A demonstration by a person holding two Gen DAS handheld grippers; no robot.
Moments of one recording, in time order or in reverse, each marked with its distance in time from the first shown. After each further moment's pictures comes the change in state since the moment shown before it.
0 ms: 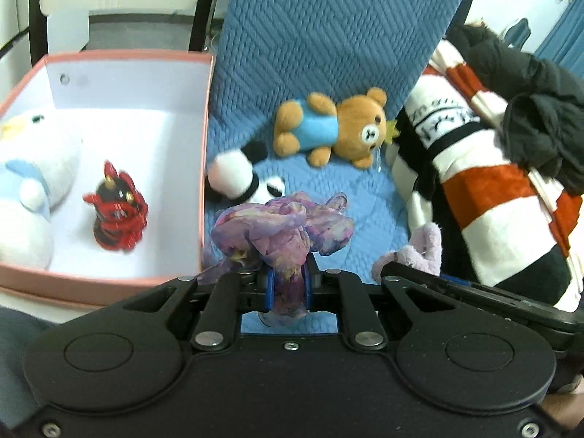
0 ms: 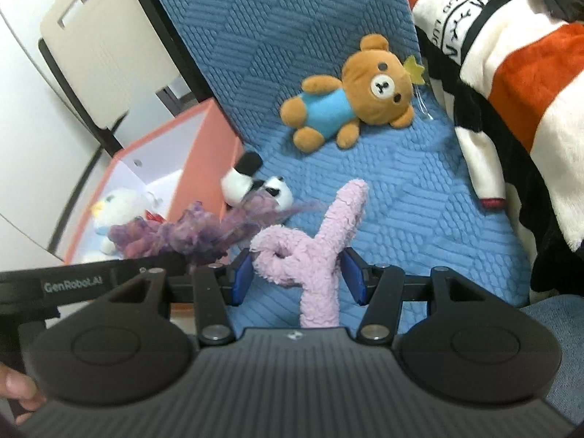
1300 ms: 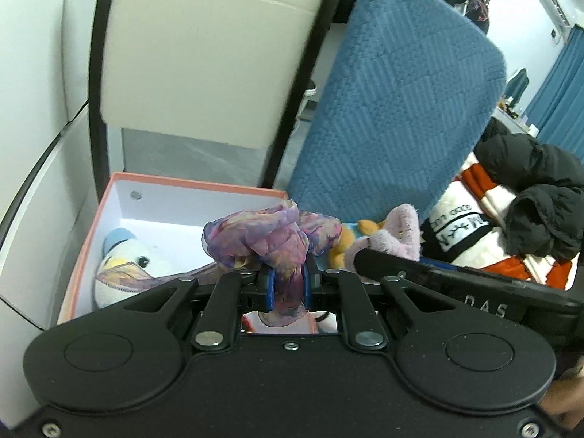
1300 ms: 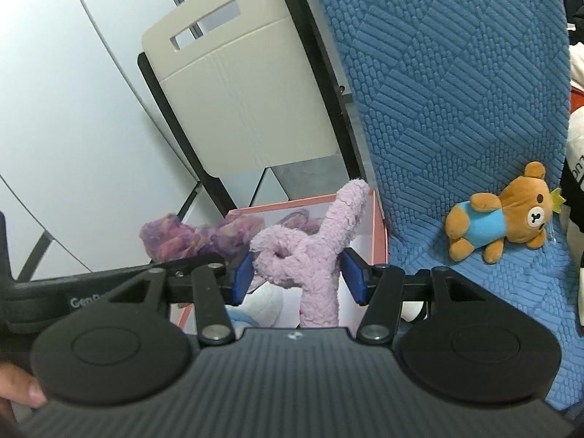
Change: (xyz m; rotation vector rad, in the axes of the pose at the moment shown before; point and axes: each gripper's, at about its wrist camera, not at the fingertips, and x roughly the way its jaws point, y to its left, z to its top) left arm -0.118 0.110 0.113 -0.016 -0.167 0.025; right arm 0.012 0.193 0.098 -0.158 -0.073 0.147
